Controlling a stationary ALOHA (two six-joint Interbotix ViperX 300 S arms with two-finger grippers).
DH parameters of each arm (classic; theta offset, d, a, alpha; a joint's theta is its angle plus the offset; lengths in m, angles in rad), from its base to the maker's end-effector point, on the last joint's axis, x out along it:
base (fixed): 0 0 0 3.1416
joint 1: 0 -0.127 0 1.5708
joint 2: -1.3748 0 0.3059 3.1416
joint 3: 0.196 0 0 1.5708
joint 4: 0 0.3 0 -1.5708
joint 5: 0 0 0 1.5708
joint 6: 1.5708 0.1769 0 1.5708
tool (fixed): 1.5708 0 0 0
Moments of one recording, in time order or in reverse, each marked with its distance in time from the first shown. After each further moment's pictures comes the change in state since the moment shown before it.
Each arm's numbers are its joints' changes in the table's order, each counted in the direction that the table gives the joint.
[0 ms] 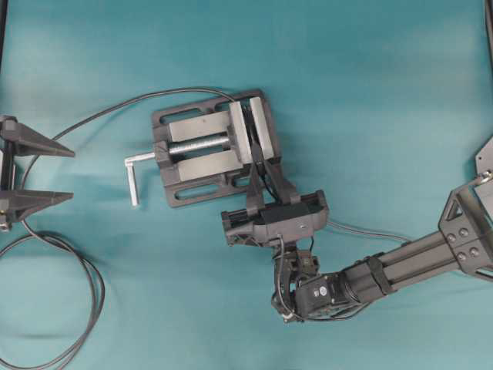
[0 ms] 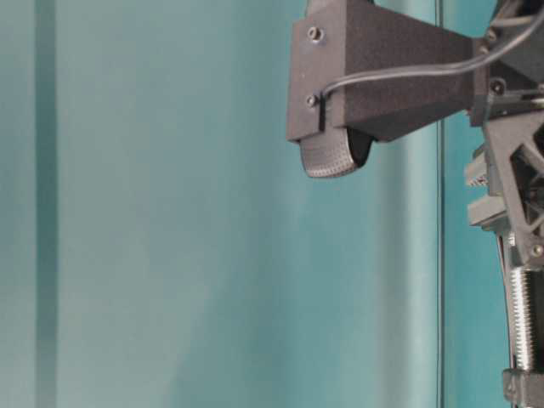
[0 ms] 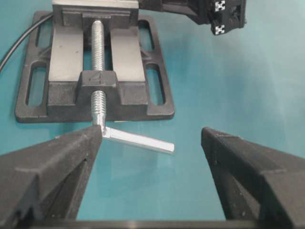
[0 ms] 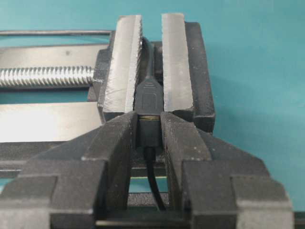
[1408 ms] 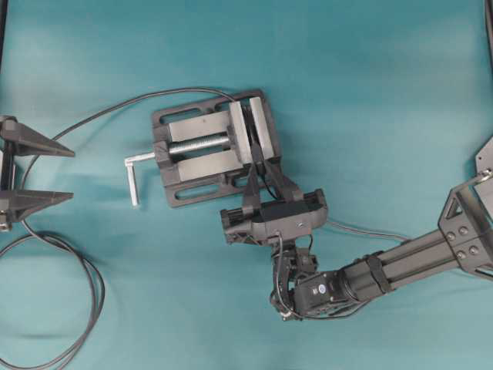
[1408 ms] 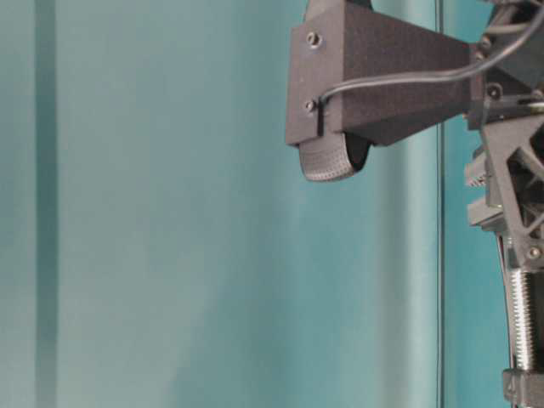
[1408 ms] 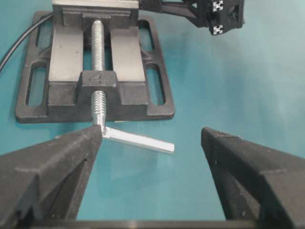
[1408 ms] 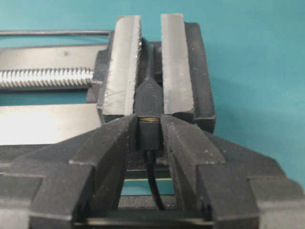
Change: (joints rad) left arm -0.002 0.000 0.000 0.000 0.000 0.000; right arm 0.006 -0.002 0.003 0.015 -0.008 -0.006
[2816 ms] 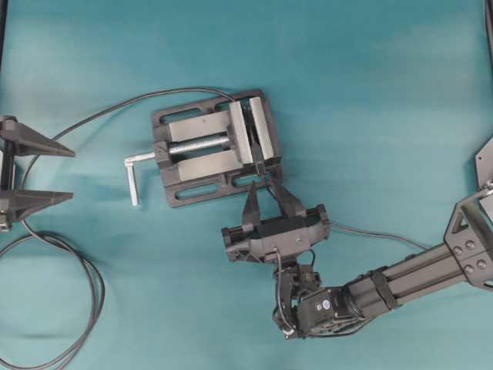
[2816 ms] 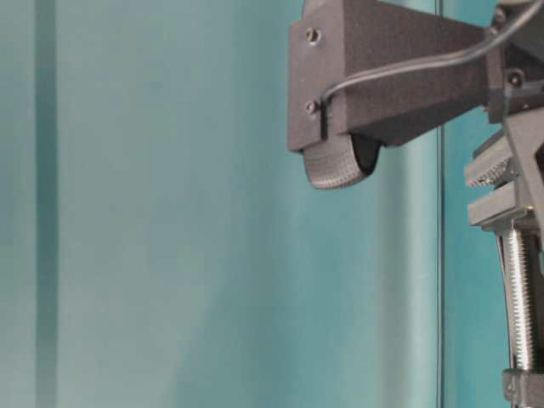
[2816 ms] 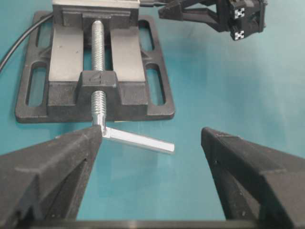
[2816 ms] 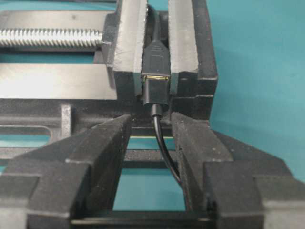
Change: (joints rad) left arm 0.002 0.000 0.000 0.000 0.002 0.000; right arm -0.071 0.000 0.032 0.072 -0.009 -0.069
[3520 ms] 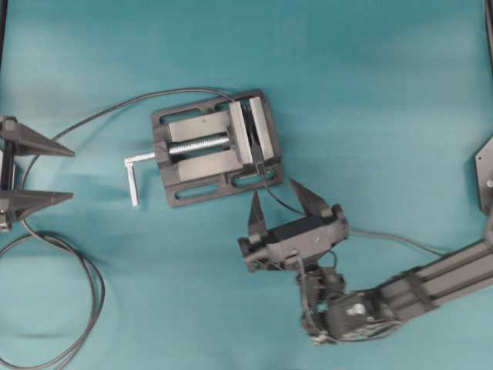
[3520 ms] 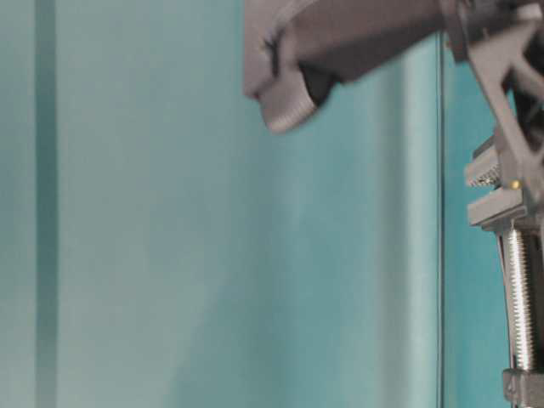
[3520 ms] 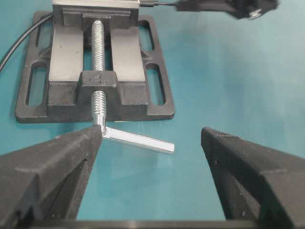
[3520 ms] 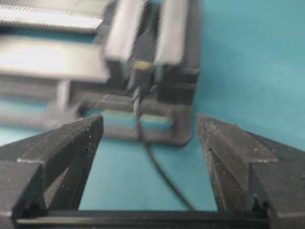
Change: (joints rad) left arm -0.002 0.000 0.000 0.000 -0.002 0.000; right arm -0.063 -0.164 -0.179 -0.008 -0.141 -0.021
